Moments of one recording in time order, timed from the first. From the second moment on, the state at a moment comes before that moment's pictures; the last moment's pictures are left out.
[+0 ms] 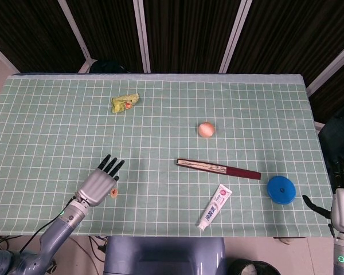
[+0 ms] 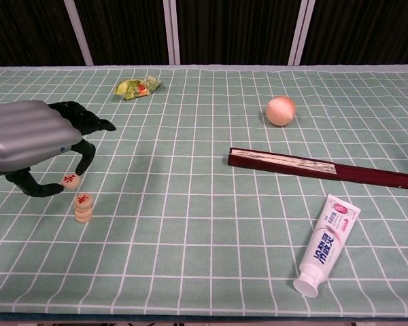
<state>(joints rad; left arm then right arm) -0.74 -1.37 0.13 -1.83 1.12 1.15 0.95 0.01 -1.21 0.17 -1.64 -1.41 1.63 -0.13</state>
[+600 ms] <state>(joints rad) -0.72 -1.43 0.13 -1.79 1.15 1.13 1.00 0.01 -1.21 0.17 -1.64 -1.41 1.63 -0.13</state>
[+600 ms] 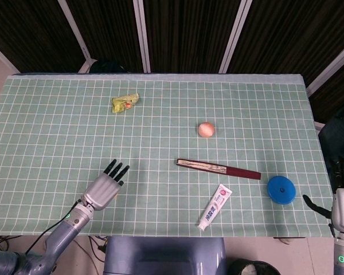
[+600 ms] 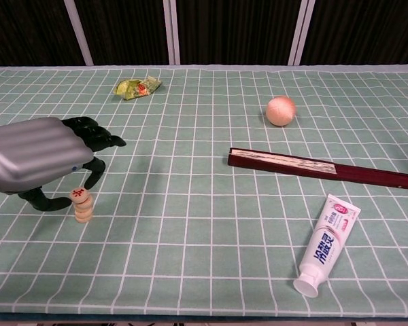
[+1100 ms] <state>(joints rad) -0.70 -1.44 0.12 -1.79 1.17 1.13 1.02 0.01 -1.21 0.17 -1.64 -1.41 1.63 -0.13</state>
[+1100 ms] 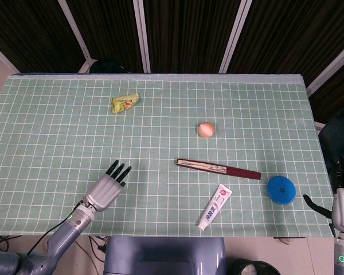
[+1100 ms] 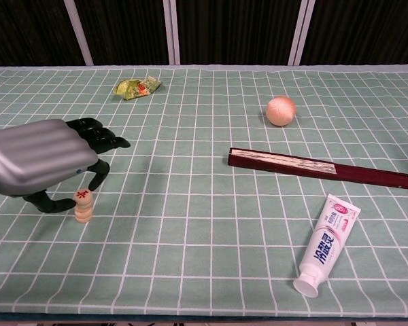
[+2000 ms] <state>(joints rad) -0.69 -1.44 0.11 -1.78 1.17 1.12 1.05 0.01 -1.22 0.18 -1.64 -1.41 1.64 -0.13</state>
